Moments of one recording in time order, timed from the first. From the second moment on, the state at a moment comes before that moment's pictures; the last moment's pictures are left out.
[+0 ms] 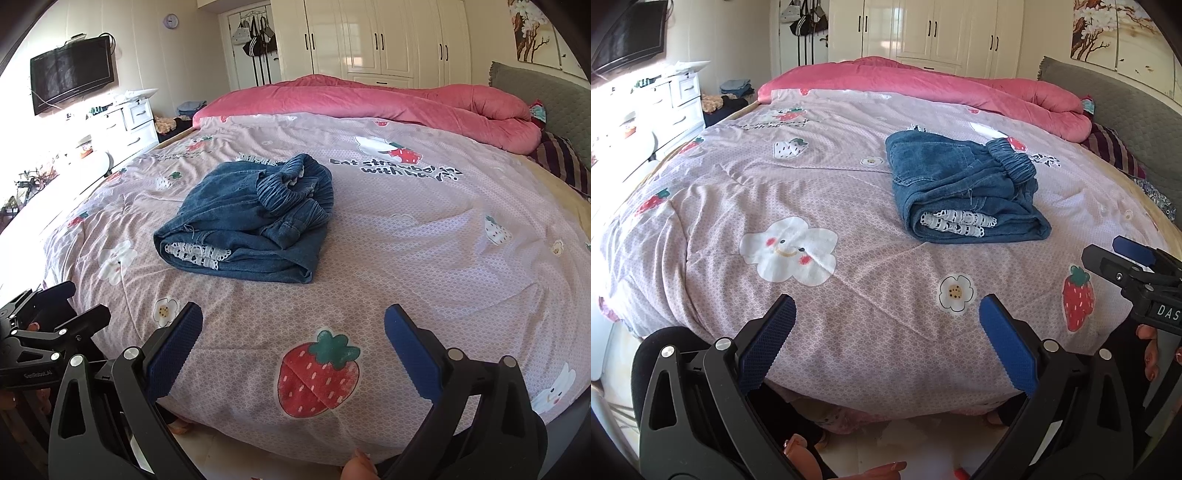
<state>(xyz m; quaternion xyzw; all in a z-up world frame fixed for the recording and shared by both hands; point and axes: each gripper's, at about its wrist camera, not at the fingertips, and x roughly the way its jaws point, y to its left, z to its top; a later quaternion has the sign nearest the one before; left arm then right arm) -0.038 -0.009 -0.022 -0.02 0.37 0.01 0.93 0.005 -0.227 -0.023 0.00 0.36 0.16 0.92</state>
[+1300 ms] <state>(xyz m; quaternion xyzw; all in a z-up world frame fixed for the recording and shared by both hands) -0.031 -0.019 -0.023 0.00 0.38 -0.01 0.92 0.015 -0.238 -0.035 -0.01 0.38 0.13 0.92</state>
